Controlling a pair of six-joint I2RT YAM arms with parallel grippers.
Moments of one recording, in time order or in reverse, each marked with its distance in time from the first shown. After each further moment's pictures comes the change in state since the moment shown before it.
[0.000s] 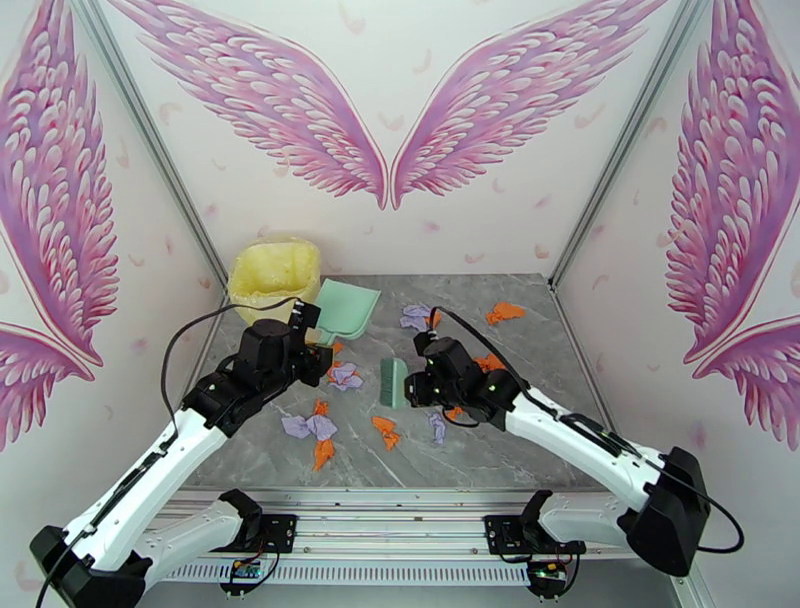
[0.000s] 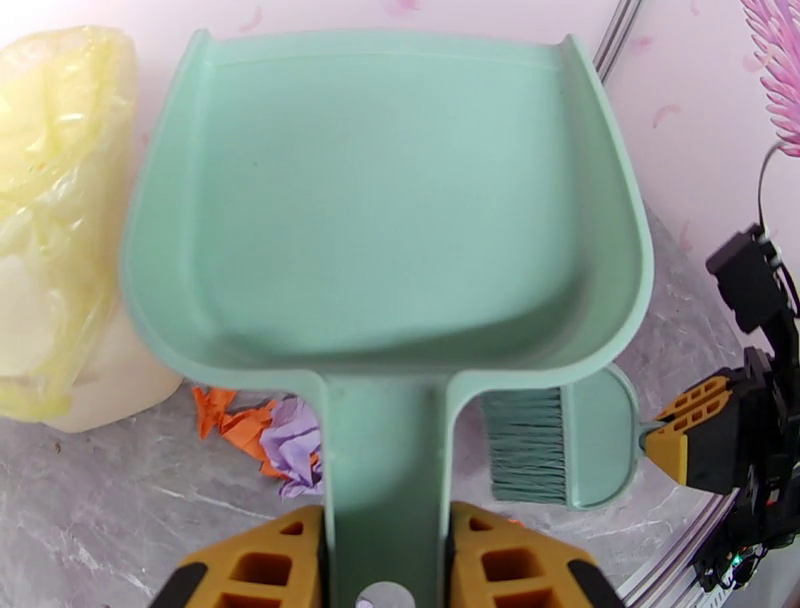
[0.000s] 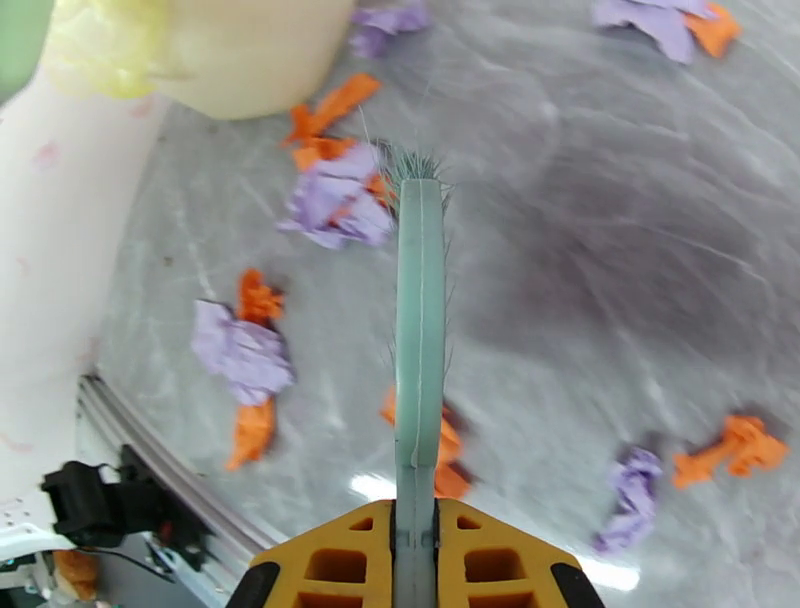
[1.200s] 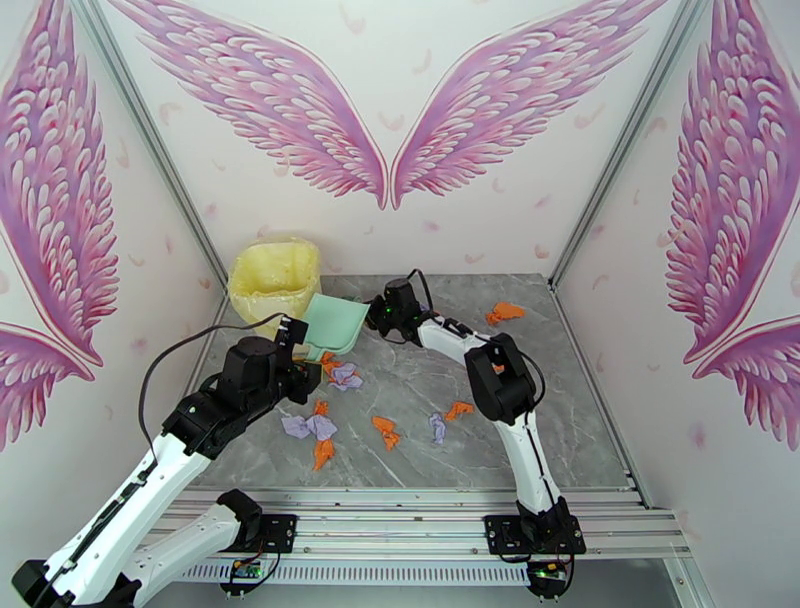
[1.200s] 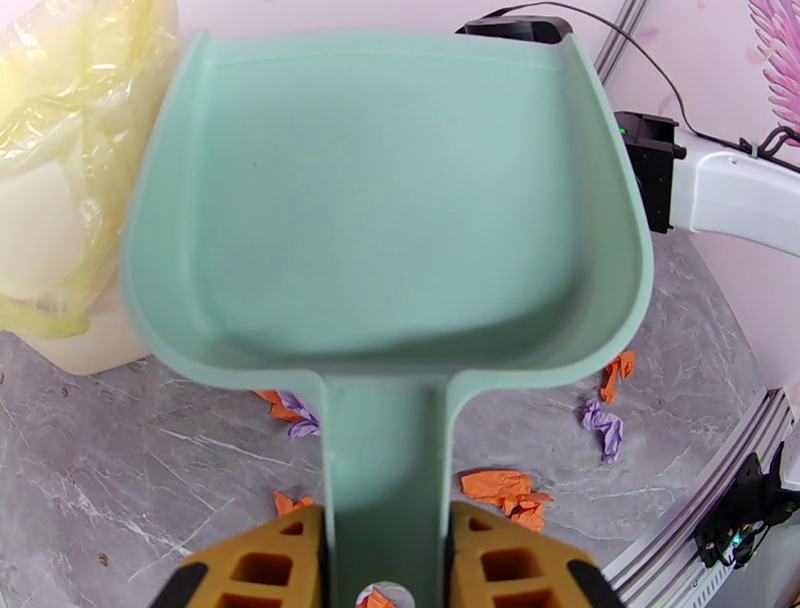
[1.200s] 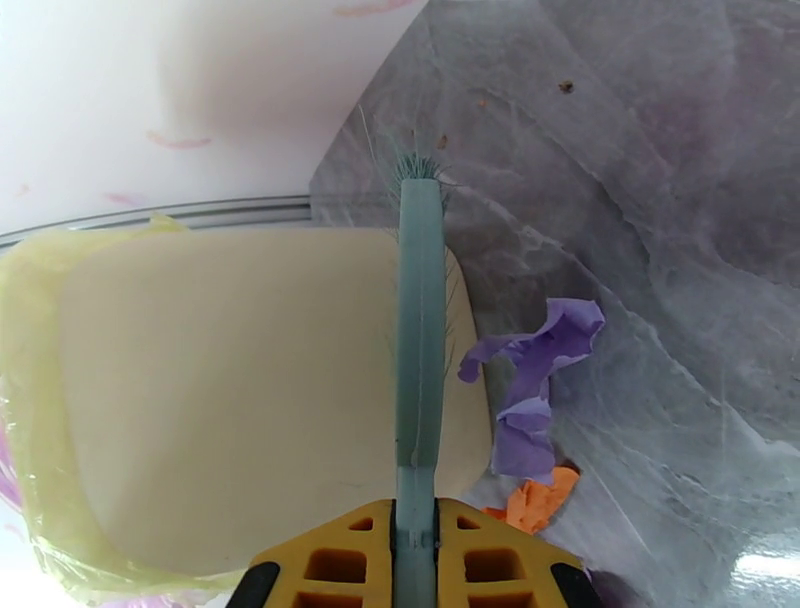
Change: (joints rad) left arm 0.003 -0.115 -0.063 -0.077 0.002 -0.011; right arm -0.227 0.986 0.705 0.511 -0.296 0.583
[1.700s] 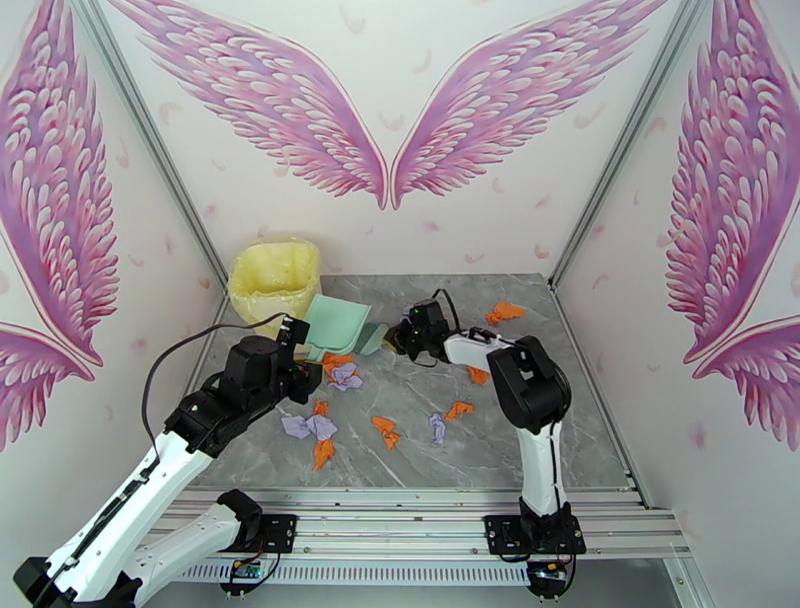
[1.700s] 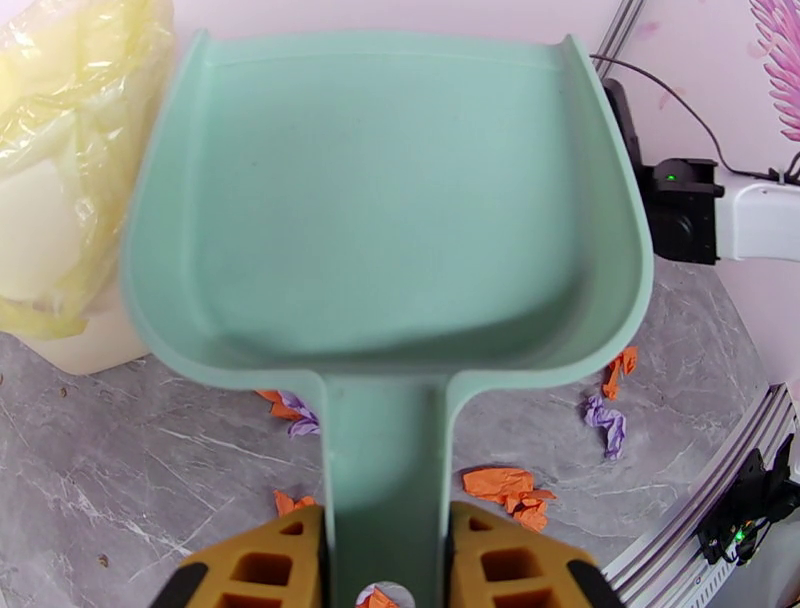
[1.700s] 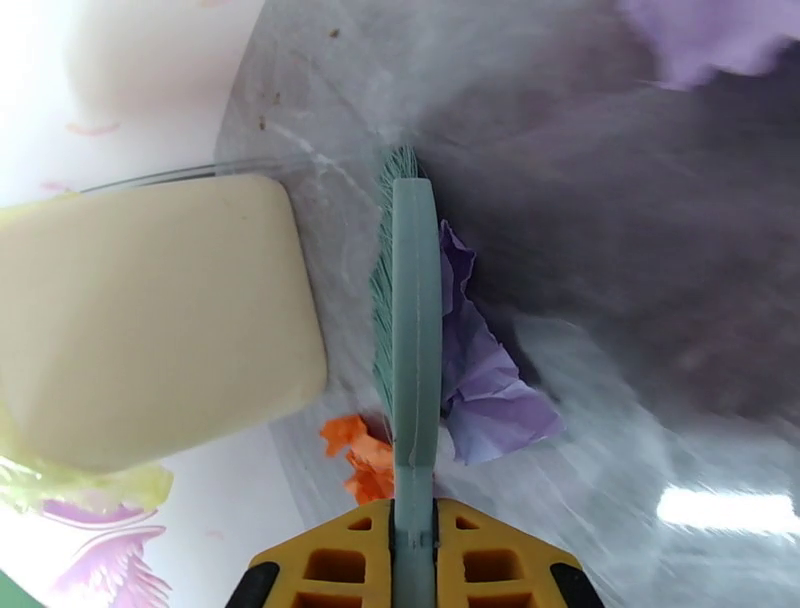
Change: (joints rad) left arm 0.000 0.010 0.000 0.000 0.000 0.004; right arm -0.134 -0.247 -0.478 0.034 -0.112 -0.132
